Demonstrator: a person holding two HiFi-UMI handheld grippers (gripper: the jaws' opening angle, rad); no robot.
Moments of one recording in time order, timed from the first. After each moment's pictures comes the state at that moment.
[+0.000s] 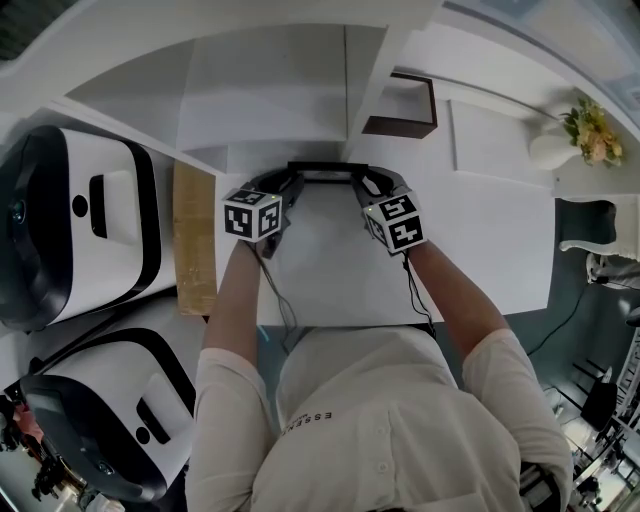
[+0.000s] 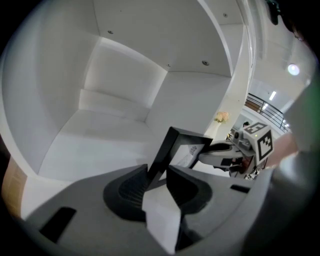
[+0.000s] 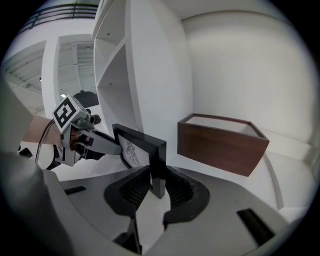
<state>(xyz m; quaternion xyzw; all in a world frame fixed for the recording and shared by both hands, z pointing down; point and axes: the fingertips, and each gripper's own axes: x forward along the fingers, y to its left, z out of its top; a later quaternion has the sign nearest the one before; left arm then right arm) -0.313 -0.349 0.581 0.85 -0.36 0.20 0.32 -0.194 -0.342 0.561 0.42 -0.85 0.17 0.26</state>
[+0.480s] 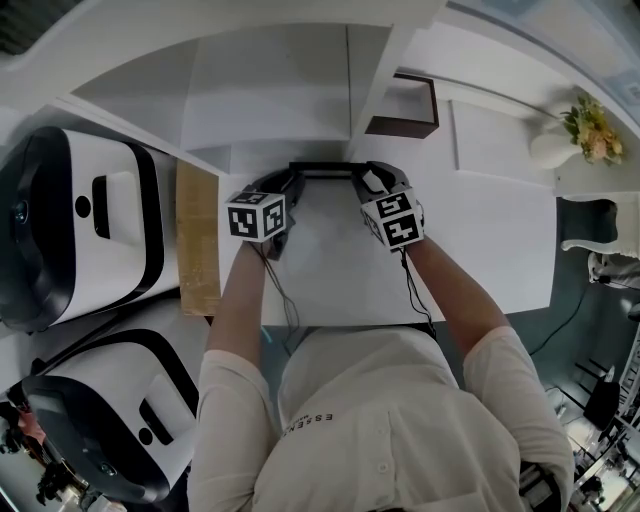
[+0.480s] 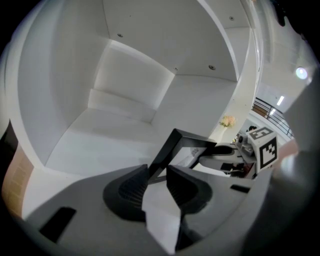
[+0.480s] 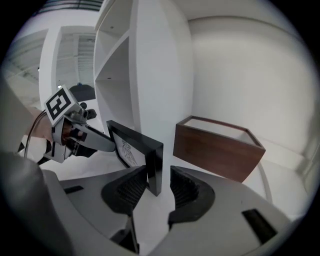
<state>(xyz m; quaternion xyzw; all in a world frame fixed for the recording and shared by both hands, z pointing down) -0.319 -0.349 0.579 0.83 -0.40 0.19 0.34 -0.193 -0.349 0.562 0.44 -0.84 0.15 0.28</state>
